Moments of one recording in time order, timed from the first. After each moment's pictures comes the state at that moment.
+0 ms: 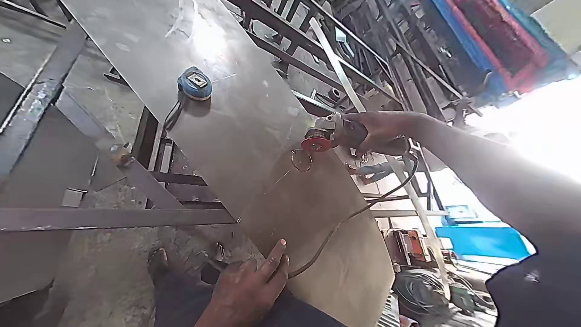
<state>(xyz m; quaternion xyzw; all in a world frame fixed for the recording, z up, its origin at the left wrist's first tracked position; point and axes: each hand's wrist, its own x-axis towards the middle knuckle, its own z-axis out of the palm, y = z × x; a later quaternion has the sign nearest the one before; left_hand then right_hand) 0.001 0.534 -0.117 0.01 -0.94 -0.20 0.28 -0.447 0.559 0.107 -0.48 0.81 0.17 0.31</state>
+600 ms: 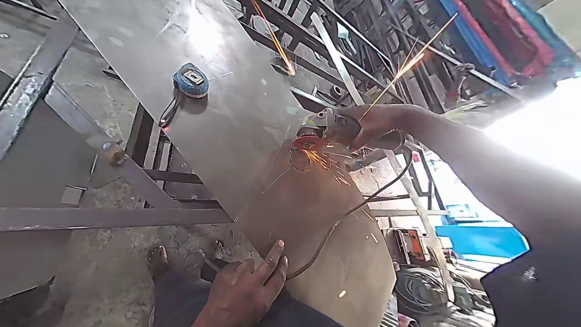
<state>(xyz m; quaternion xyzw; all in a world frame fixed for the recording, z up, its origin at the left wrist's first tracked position) 0.001 0.534 -0.116 0.01 -0.94 -0.20 0.28 -0.448 0.540 0.102 -0.51 0.78 0.16 0.32</state>
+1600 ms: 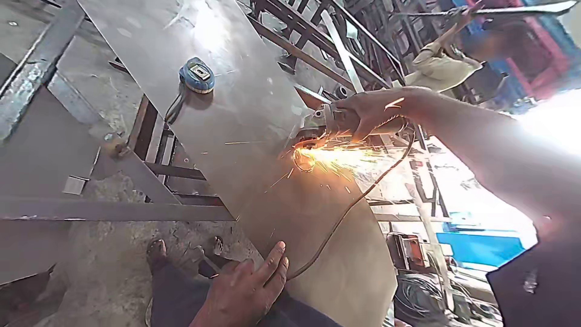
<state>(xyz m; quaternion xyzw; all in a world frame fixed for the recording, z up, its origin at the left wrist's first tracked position) 0.003 0.535 -0.112 0.02 -0.95 -0.19 0.27 -0.443 0.499 0.106 -0.57 0.73 0.27 0.28</state>
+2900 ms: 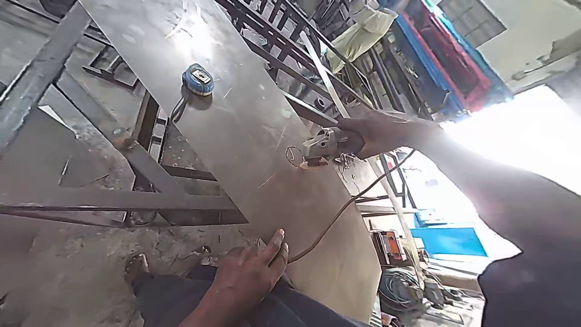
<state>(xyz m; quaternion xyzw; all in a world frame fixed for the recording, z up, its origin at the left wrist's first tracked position) 0.002 0.534 -0.114 -0.01 -0.93 -0.21 0.30 -0.393 0.574 0.136 -0.58 0.74 0.32 0.12</state>
